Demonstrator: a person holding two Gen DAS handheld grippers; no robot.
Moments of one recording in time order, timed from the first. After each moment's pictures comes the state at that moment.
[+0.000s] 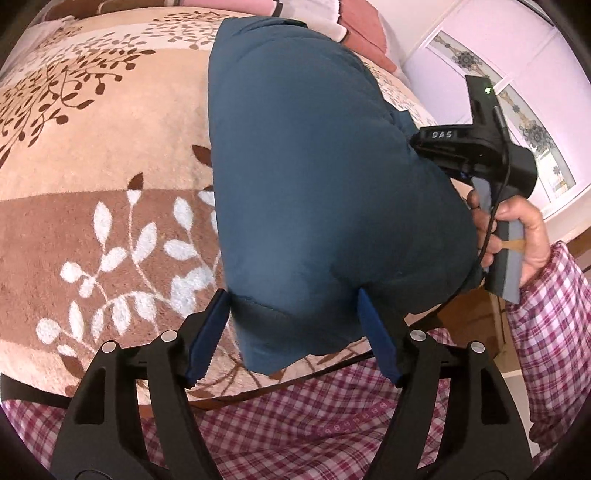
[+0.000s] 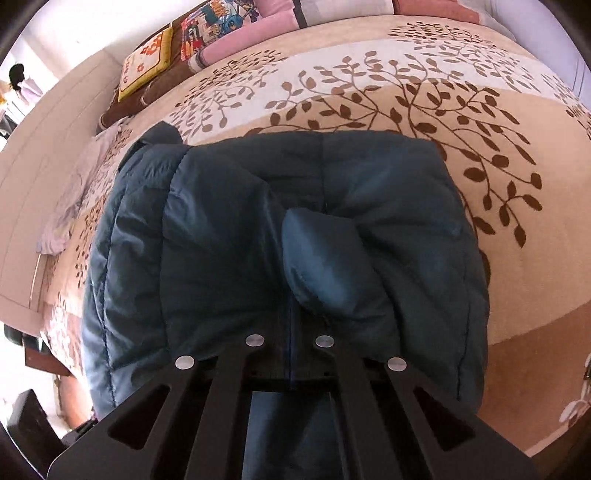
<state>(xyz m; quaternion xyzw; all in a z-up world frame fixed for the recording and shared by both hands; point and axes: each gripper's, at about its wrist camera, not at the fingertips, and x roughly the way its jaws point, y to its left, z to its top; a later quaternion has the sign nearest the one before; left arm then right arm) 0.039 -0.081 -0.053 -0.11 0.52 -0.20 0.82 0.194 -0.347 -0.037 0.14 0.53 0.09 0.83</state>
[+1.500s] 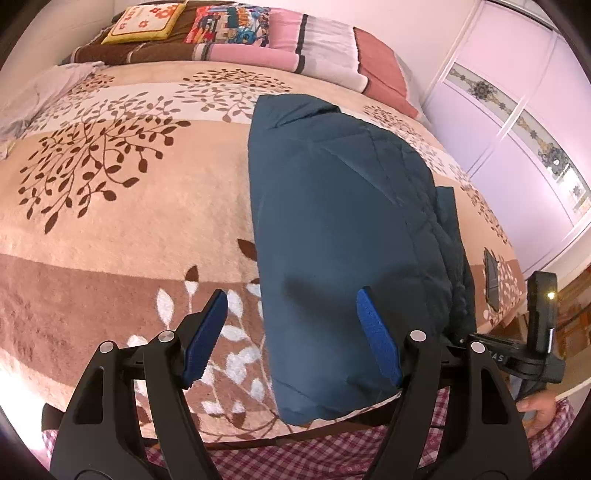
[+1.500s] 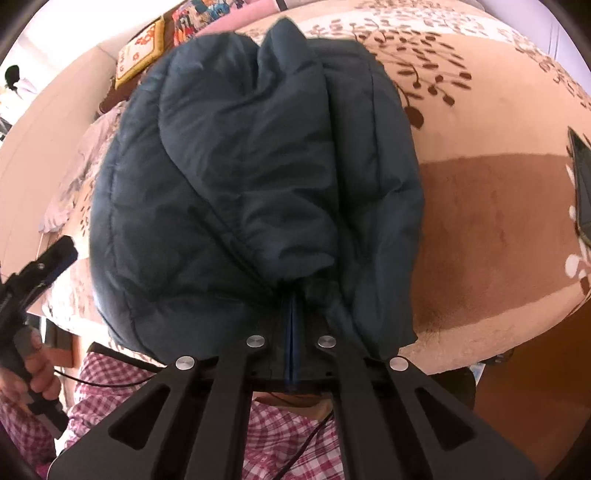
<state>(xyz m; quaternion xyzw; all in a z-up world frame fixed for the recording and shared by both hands) 0.061 -0.060 -0.001 -0.09 0.45 -0.13 0.88 0.059 -0.356 -0.051 0.16 0.55 0.07 0.81</state>
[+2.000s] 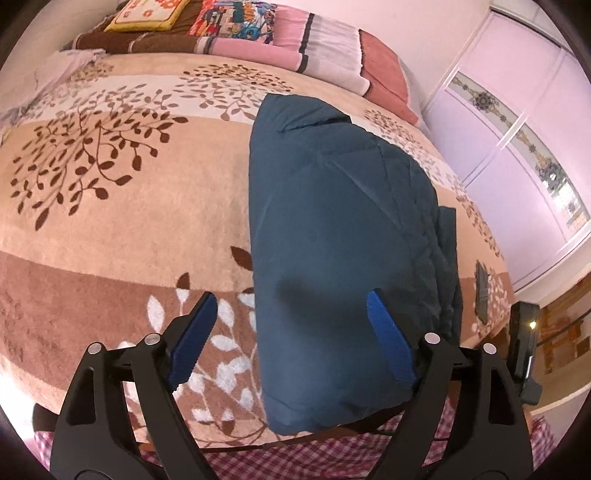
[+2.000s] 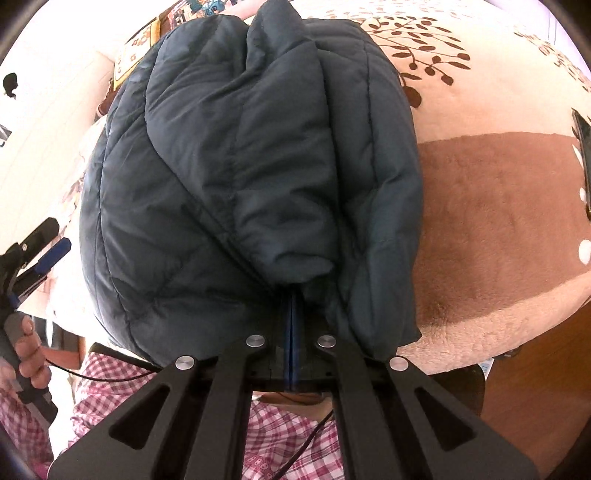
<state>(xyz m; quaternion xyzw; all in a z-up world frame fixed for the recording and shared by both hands) 0.077 -0.057 0.002 -0.13 0.46 -0.14 0.87 0.059 -0.363 -0.067 0.18 0.56 0.08 0.81</state>
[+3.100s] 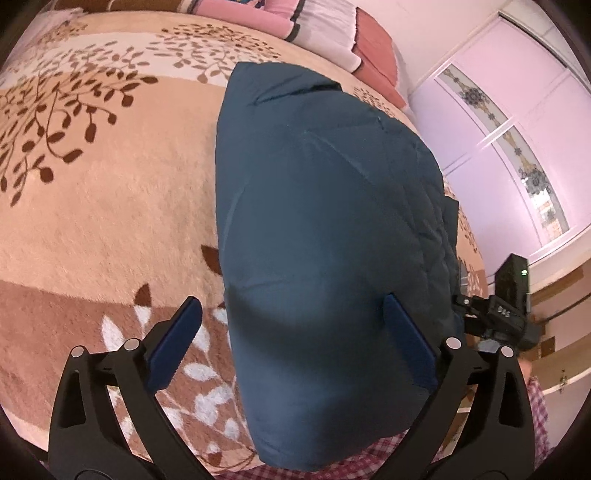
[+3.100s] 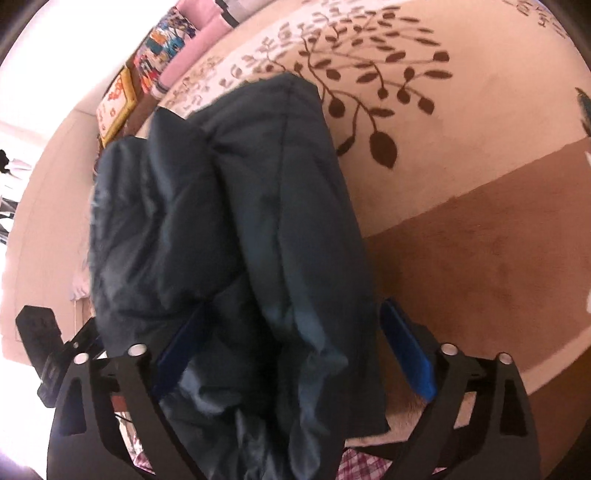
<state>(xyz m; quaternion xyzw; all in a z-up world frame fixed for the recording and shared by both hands) 0.129 -0.054 -0.036 -0.18 0.51 -0.20 0.82 0.124 -0.426 -0.064 0.29 0.55 0.06 0.78</state>
